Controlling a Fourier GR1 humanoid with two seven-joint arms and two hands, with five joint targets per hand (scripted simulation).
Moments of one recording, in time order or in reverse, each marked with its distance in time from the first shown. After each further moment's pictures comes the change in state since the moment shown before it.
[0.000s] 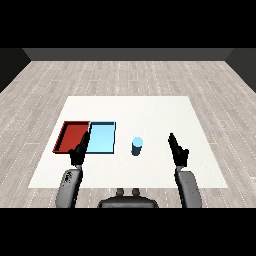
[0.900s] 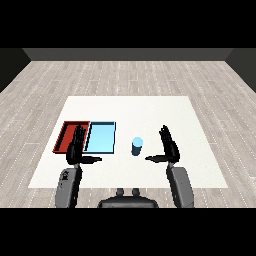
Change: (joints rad) left arm -0.021 -0.037 0.056 -0.095 0.096 -0.079 -0.311; right arm -0.074 0.088 0.052 -0.031 -0.121 0.050 -0.194
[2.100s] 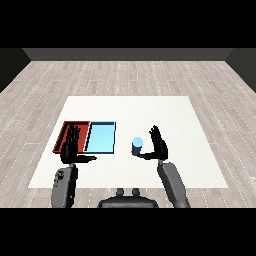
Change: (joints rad) left arm -0.011 0.027 0.067 0.013 0.061 -0.048 -0.023; right arm -0.091 0.013 0.114 0.189 -0.138 -0.107 -0.080
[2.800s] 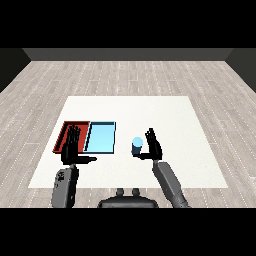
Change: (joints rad) left arm 0.012 -0.012 -0.005 -0.012 -0.002 0.004 -0.007; right arm -0.055 0.000 0.069 0.187 -0.131 -0.050 -0.111
